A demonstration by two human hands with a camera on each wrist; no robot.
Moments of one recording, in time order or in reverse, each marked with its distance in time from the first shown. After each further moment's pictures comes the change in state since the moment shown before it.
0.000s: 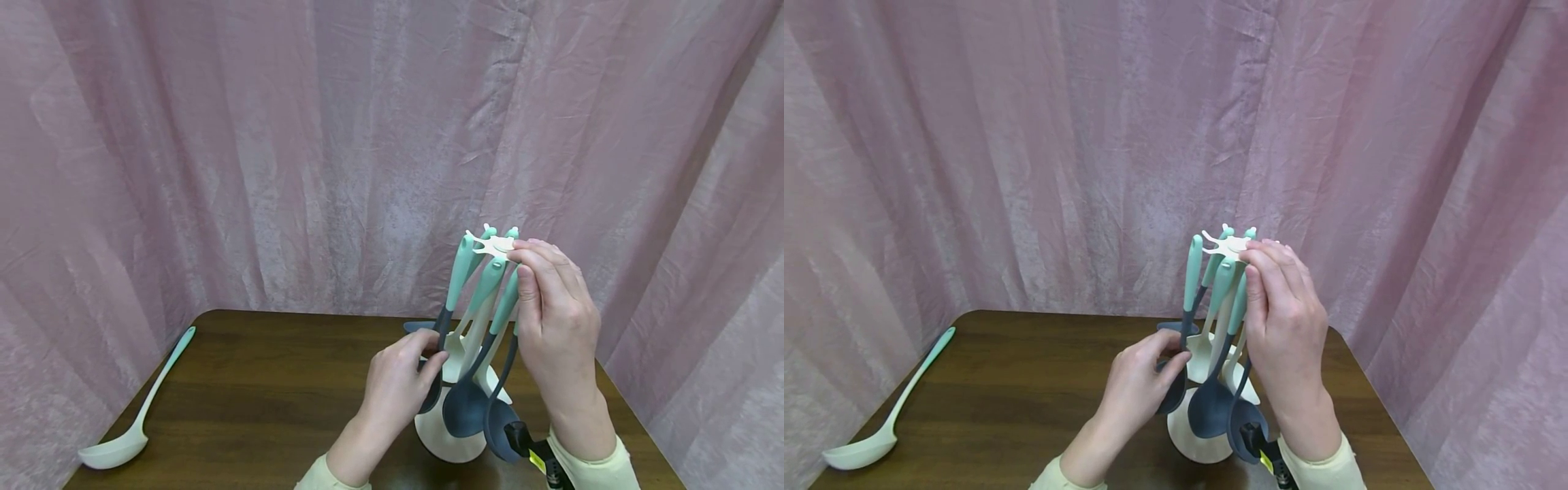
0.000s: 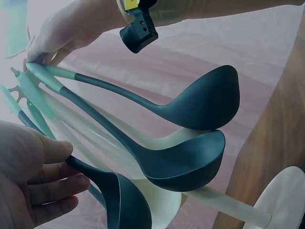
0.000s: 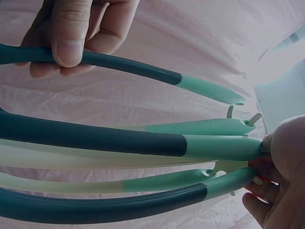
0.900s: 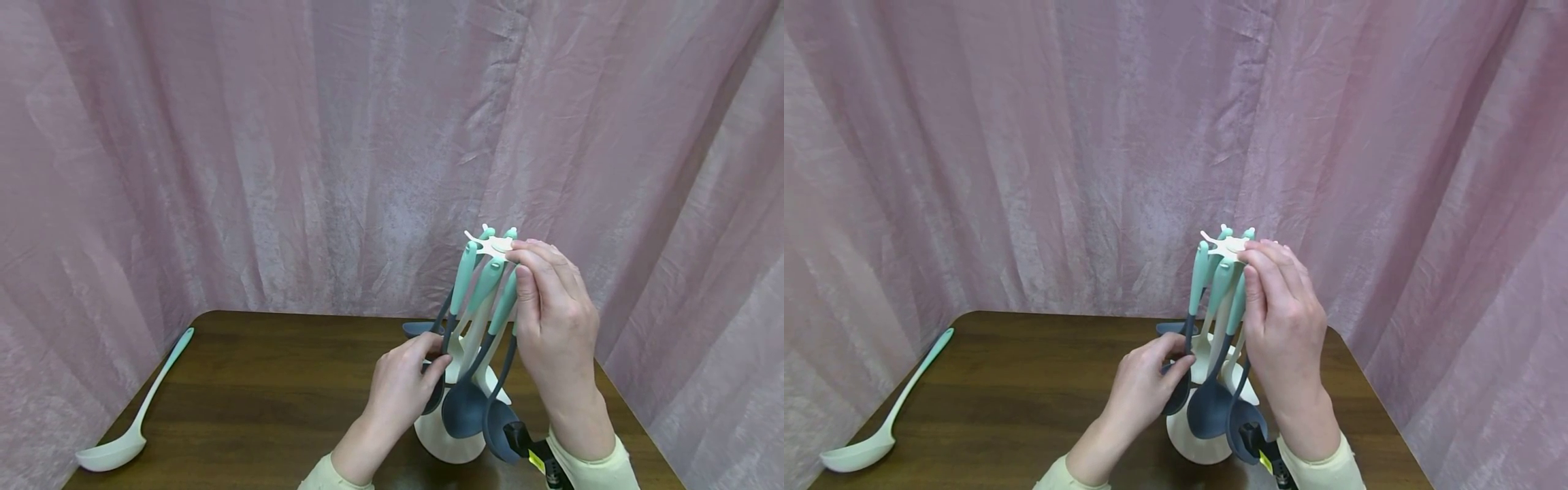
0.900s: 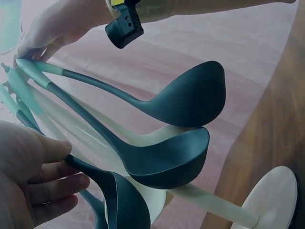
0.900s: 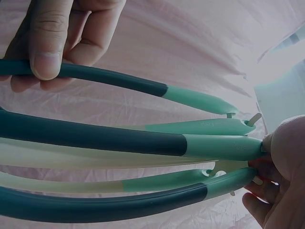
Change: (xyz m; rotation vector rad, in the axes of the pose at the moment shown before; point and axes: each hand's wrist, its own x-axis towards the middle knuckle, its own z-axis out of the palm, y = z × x) left_hand -0.002 -0.003 0.011 -0.010 -0.036 -0.022; right_hand 0.000 -0.001 -0.001 -0.006 -0.001 -0.005
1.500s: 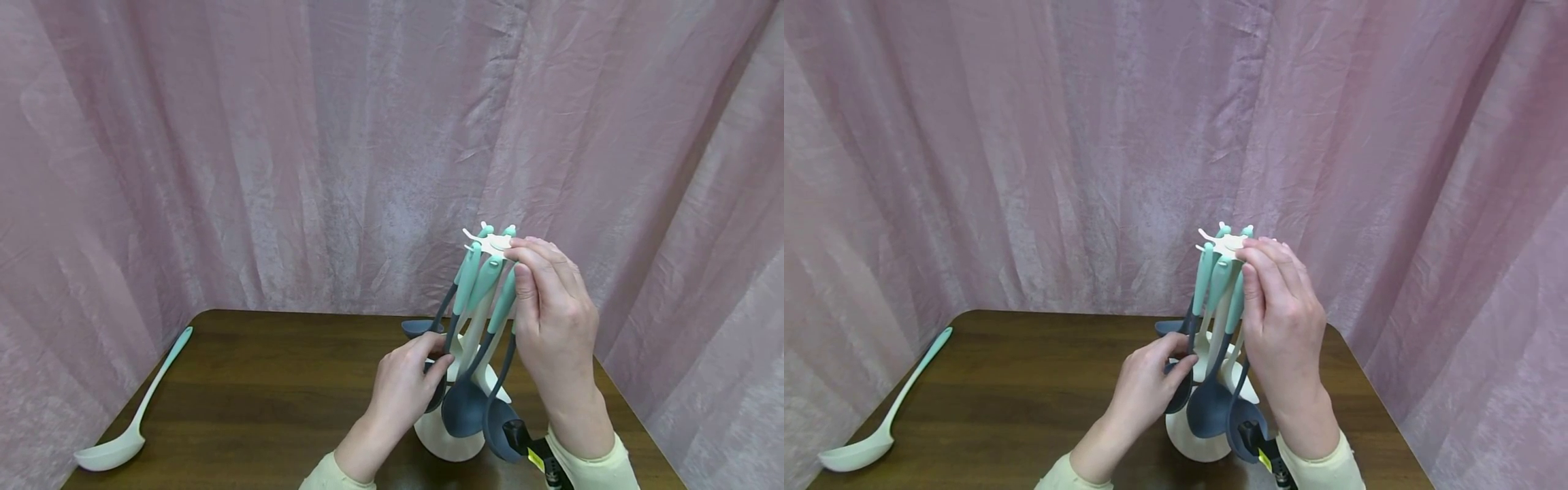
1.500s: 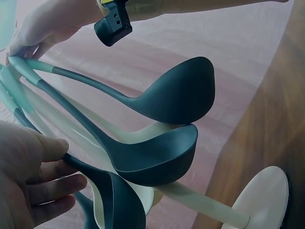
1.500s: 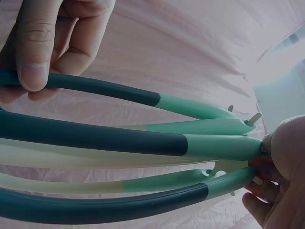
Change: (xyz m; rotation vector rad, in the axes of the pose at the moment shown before) left_hand 0.000 -0.003 0.009 -0.011 -0.021 -0.005; right_hand 0.000 0.002 0.001 0.003 -0.003 -0.001
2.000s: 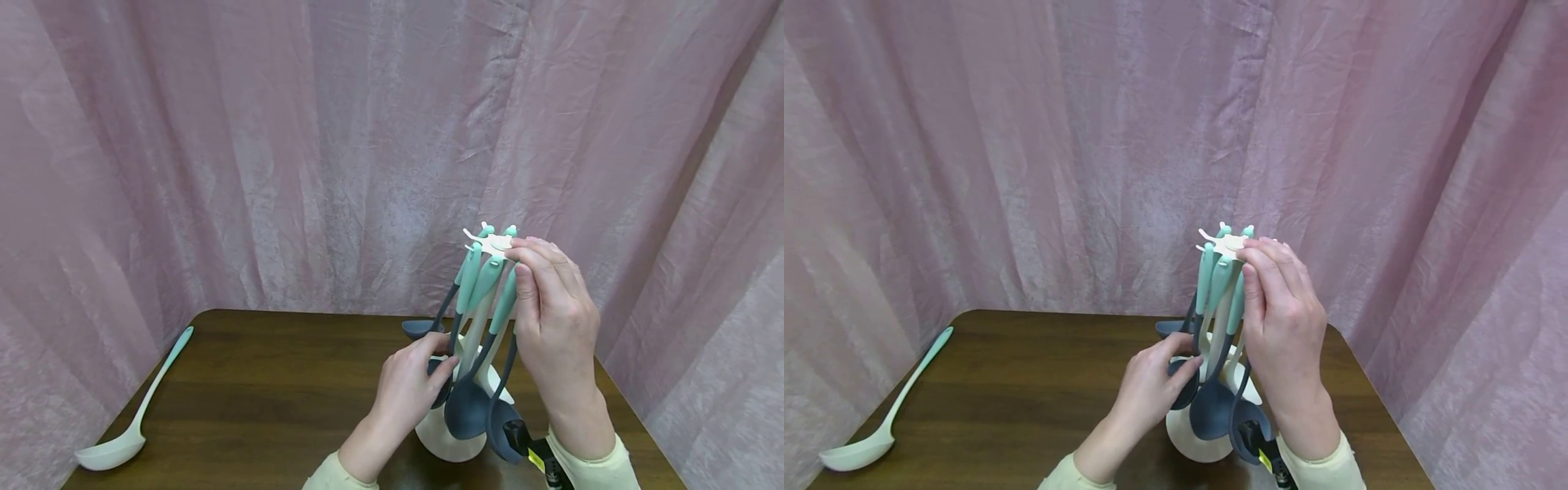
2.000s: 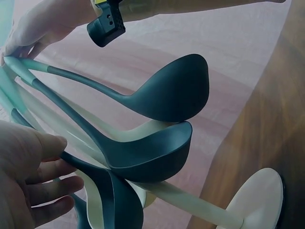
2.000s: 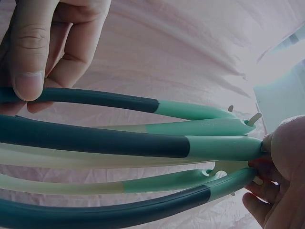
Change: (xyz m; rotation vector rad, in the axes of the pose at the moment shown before) left_hand -0.001 -0.001 0.006 -0.030 -0.019 -0.015; right_hand -0.001 0.000 0.000 0.005 -0.003 0.007
